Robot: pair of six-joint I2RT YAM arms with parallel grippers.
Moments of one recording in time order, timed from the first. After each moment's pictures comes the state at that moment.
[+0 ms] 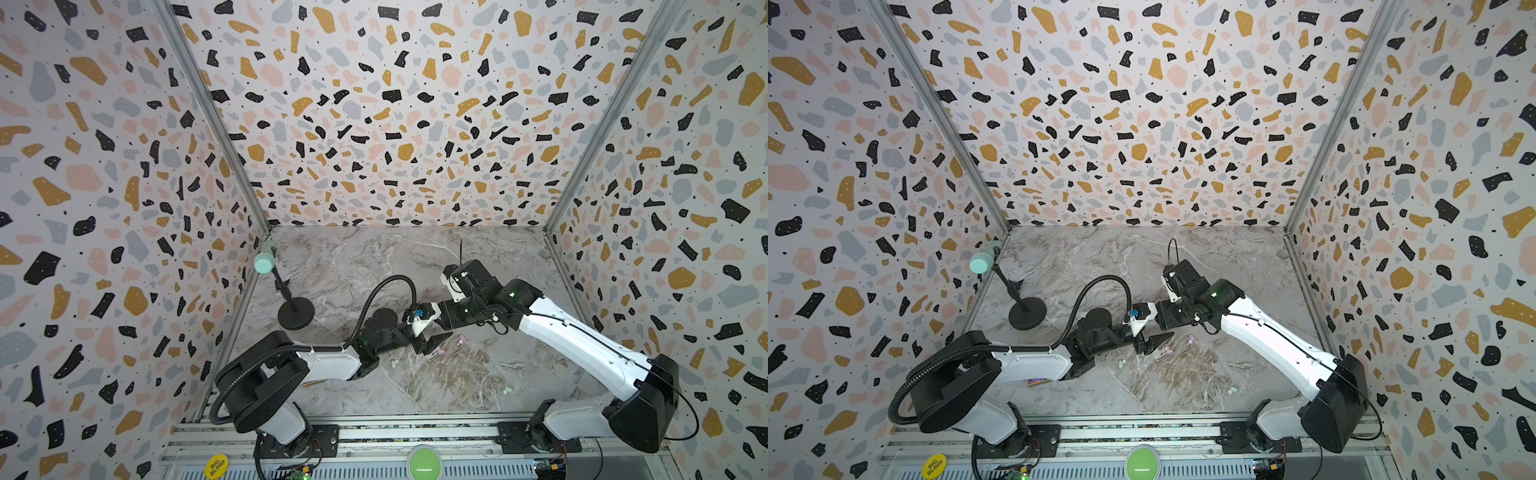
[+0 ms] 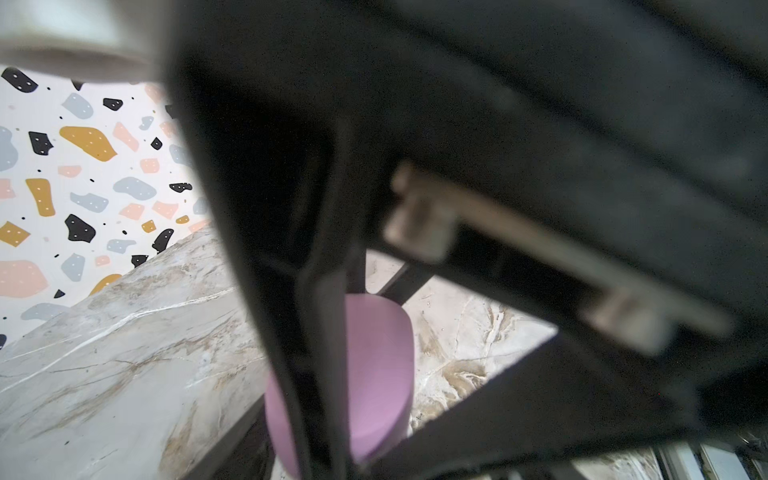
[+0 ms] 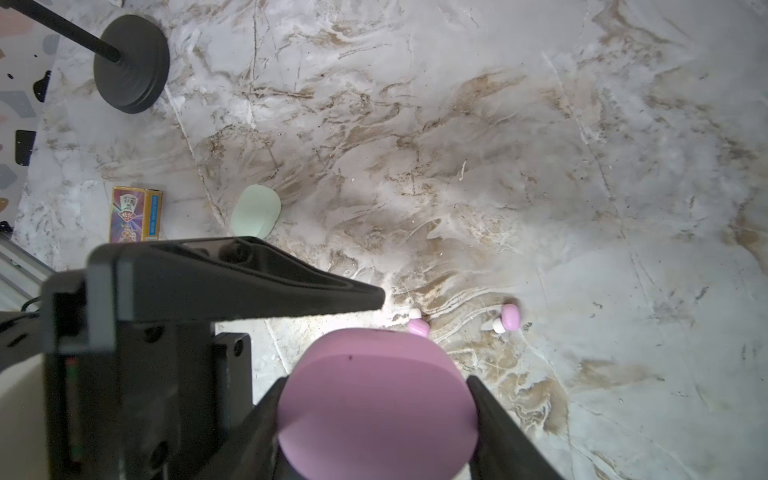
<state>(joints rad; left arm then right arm) -0.88 1.55 0.57 0.85 0.34 0.13 0.77 1.35 1.24 -0.90 -0.08 0.41</state>
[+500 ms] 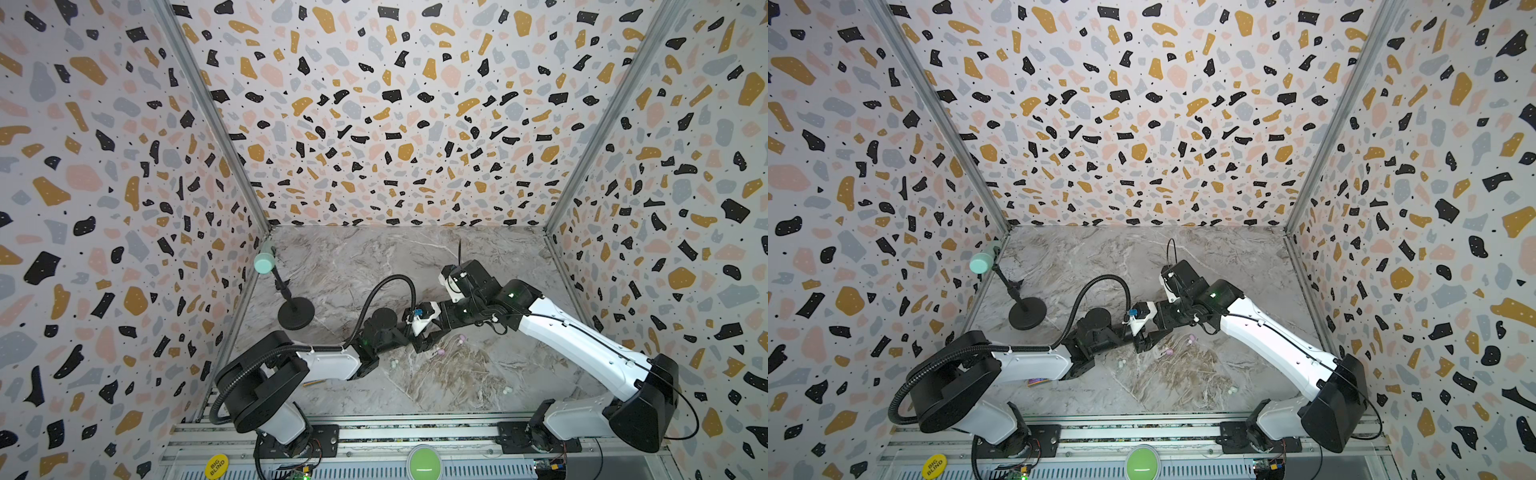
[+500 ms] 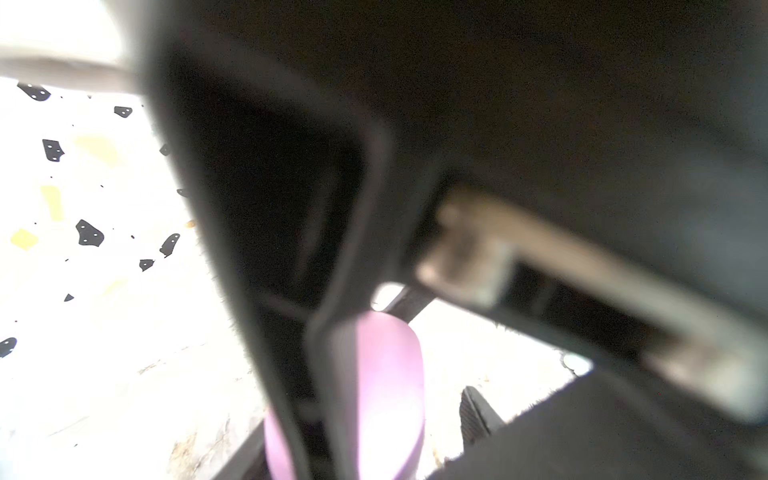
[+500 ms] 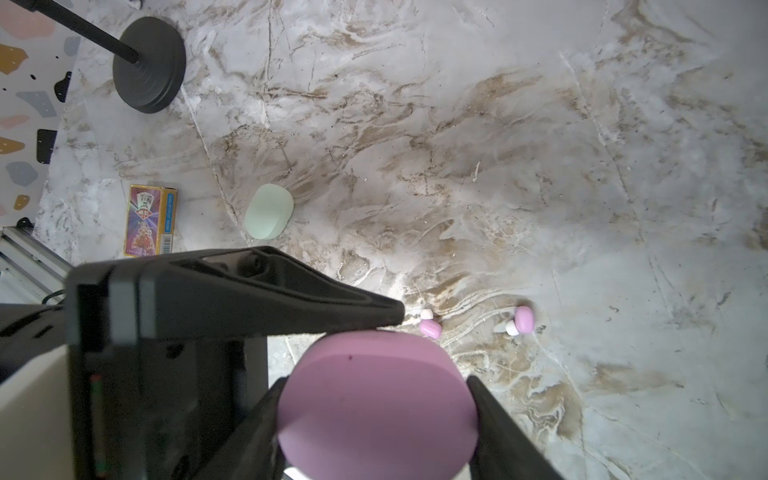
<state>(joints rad) -0.88 1.55 0.57 0.86 0.33 0.13 0.77 1.35 1.25 -0.89 -0.10 0.42</state>
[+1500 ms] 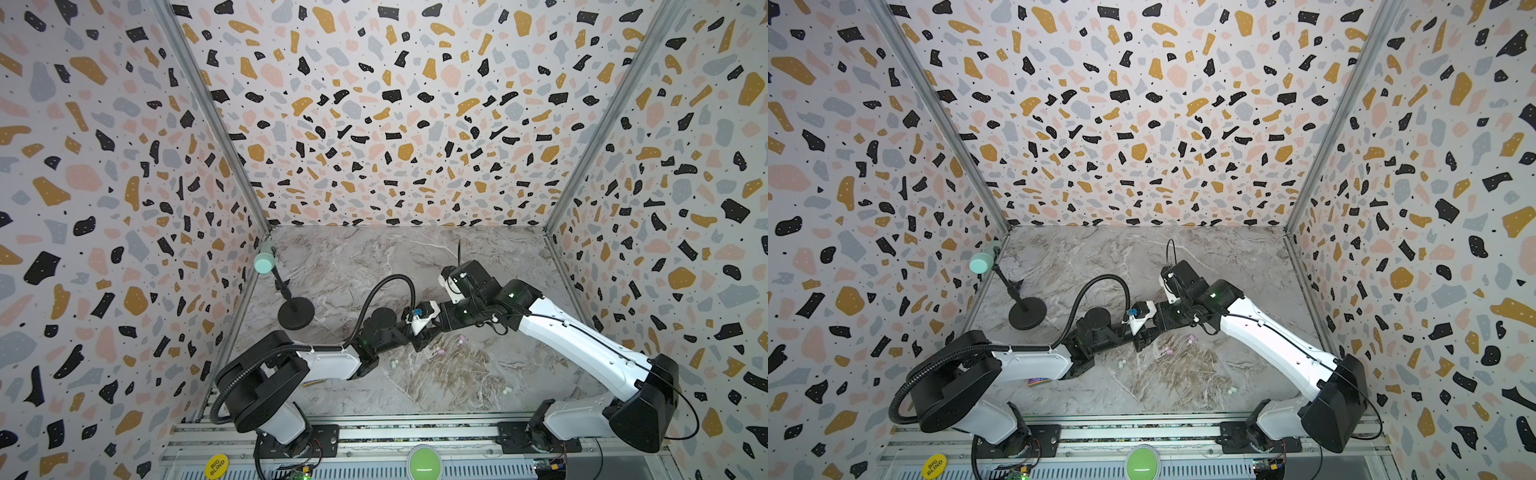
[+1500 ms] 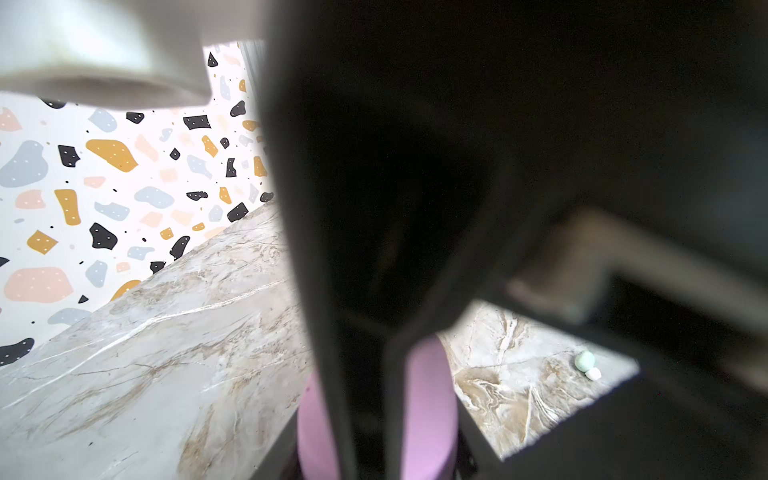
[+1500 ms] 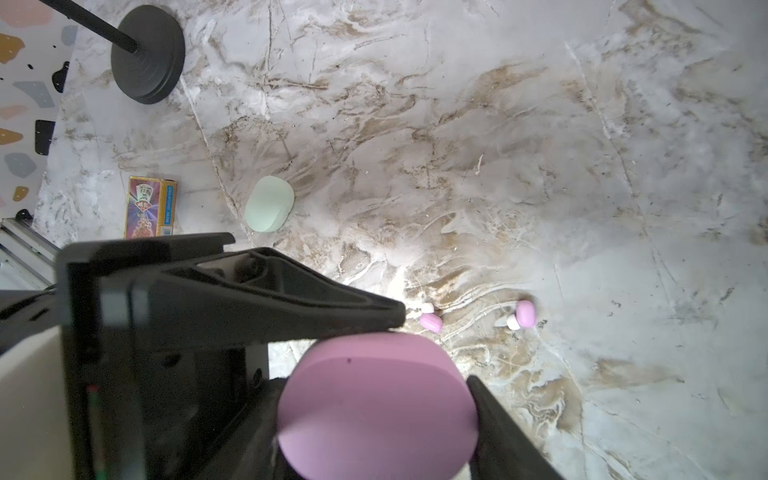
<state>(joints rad) -0.88 1.55 0.57 0.87 0.32 0.13 0.78 1.35 1.25 -0.91 -0.10 0.43</state>
